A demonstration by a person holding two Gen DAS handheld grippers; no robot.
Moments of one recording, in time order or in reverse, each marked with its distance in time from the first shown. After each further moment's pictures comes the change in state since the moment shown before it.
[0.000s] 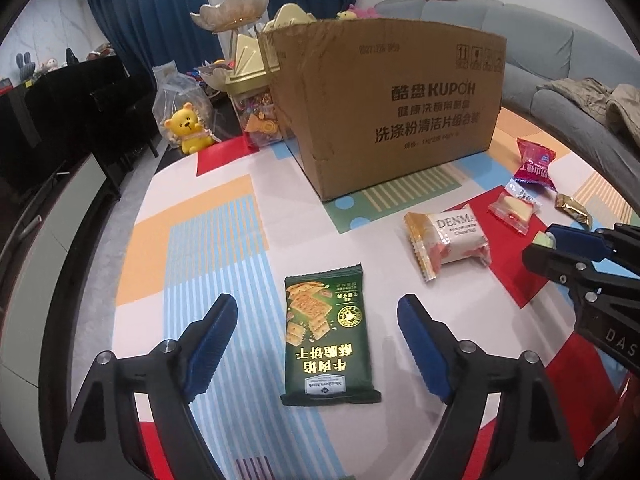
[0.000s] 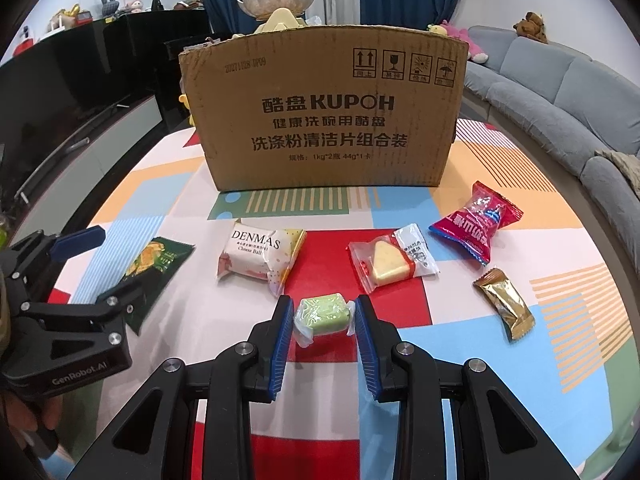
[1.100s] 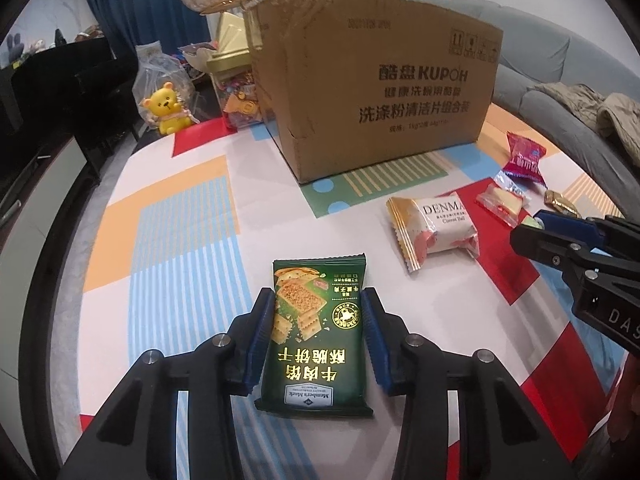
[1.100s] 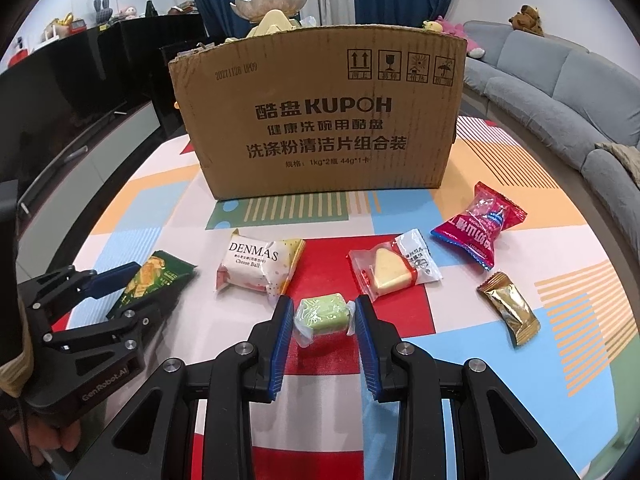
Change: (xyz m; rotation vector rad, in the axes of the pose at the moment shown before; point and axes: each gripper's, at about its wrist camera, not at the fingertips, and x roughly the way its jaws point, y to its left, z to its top) left arm 0.009 -0.005 -0.004 -0.030 0.028 -0.073; right arm 0.000 -0.004 0.005 0.030 -0.002 0.013
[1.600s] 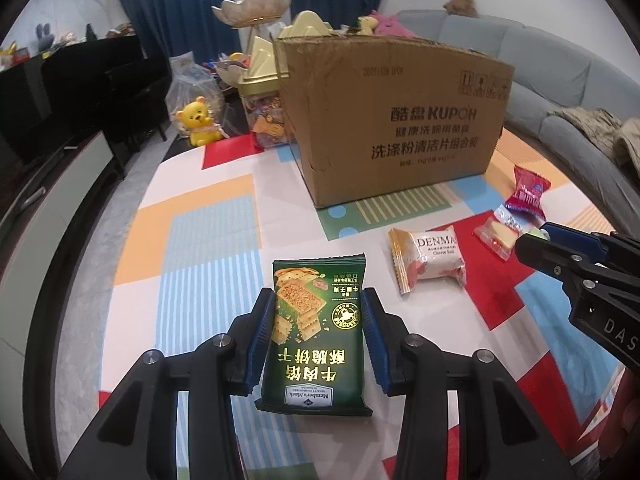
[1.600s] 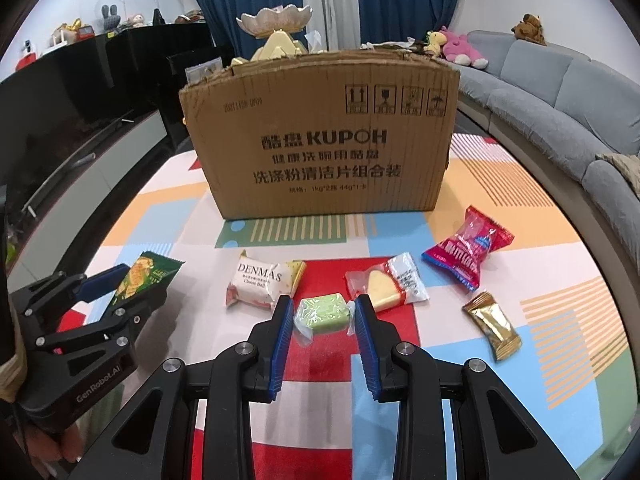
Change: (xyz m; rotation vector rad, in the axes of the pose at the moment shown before) left arm -0.028 -0.006 0.008 -0.088 -0.042 0.077; right arm -0.021 -0.005 0.012 -0.012 -0.042 0.018
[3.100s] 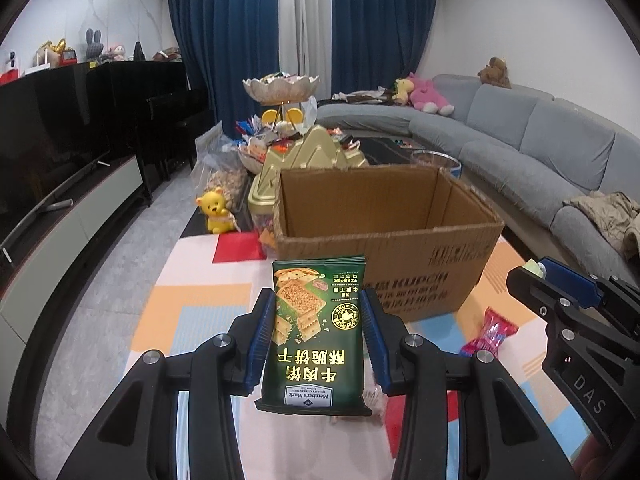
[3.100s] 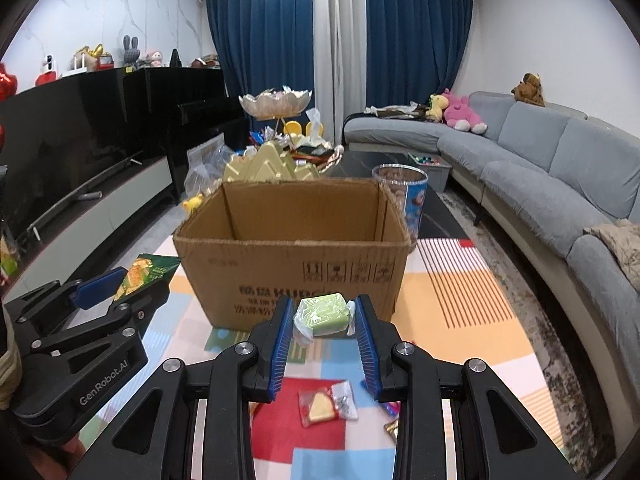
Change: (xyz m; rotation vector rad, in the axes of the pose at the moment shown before) left arm -0.058 -0.037 0.097 -0.143 -0.199 0.071; right arm -0.055 -0.033 0.092 -0.076 -0.212 -0.007
